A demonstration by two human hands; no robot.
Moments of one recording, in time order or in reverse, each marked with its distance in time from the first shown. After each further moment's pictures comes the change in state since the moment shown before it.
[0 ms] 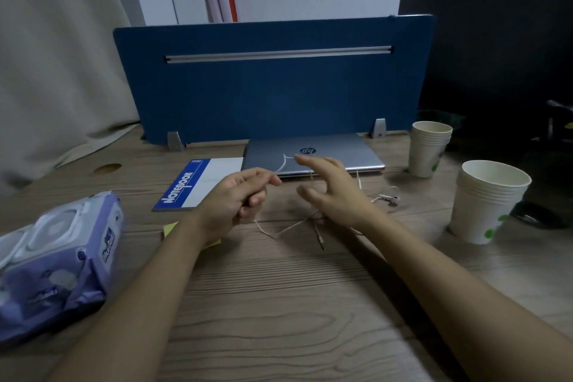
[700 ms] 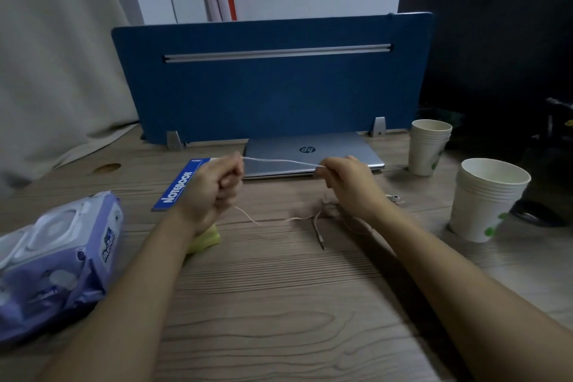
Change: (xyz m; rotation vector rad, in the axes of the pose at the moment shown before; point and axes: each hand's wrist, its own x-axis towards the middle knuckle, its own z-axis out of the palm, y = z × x) left_hand -0.005 0.017 -0.013 -0.121 0.222 0.080; right_hand 0.005 0.016 -0.015 -0.238 0.113 0.032
